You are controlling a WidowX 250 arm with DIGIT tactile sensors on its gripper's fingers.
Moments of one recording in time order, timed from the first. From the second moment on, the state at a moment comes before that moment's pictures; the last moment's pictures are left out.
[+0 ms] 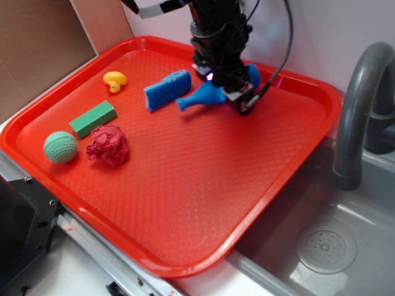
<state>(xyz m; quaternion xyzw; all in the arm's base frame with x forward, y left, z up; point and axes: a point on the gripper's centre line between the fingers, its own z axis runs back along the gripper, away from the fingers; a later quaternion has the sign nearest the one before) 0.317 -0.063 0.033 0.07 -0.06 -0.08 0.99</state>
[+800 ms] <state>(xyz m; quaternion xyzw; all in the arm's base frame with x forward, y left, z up) 0.212 -0.056 0.191 -0.05 -0.09 0.10 0.99</state>
